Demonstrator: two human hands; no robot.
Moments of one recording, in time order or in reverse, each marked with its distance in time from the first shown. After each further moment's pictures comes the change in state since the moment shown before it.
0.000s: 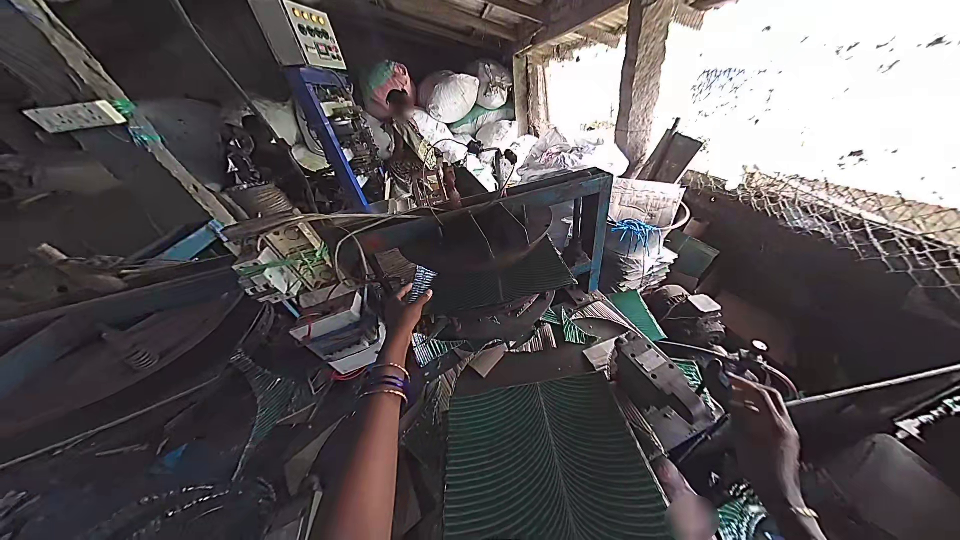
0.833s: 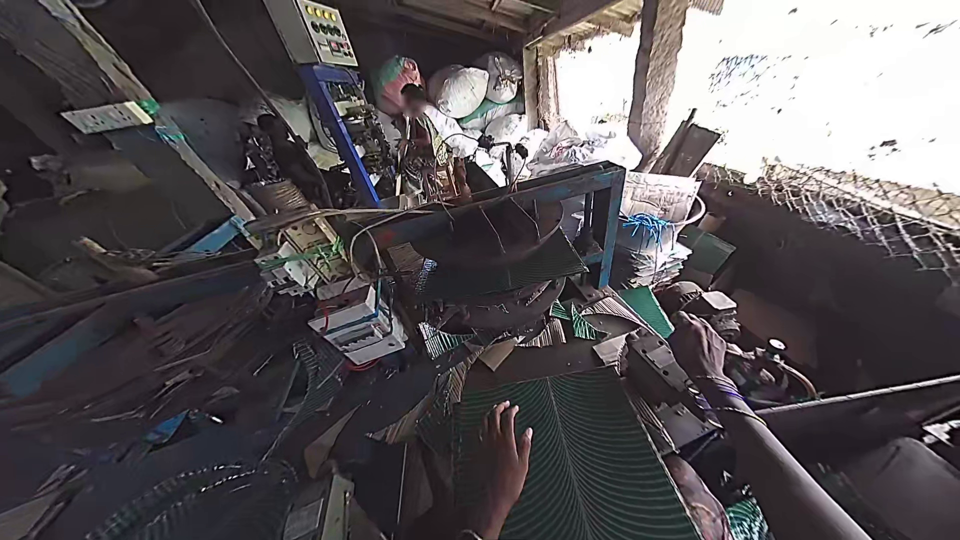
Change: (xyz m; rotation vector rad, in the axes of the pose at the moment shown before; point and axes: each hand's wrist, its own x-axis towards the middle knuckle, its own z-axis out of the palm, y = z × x) left_hand -0.276 -0.125 0.099 0.640 -0.207 0.412; right_hand 0.107 -0.037 0.094 -0.408 -0.348 0.107
